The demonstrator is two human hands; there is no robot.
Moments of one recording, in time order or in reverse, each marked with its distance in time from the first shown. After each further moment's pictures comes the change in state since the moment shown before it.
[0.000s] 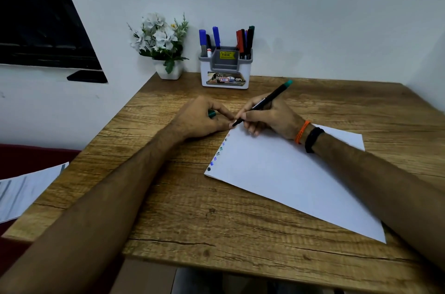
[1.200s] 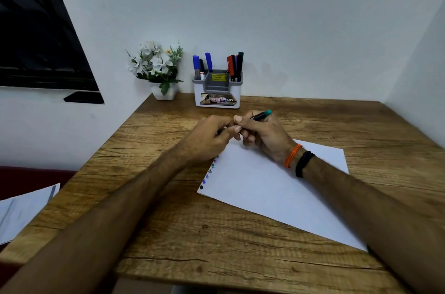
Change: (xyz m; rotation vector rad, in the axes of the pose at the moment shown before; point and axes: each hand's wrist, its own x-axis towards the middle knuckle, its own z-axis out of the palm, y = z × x) left_hand -0.010 0.033 0.013 -0.086 0.070 0.268; right_hand -0.006 -0.003 0.008 0.382 0.148 -0.072
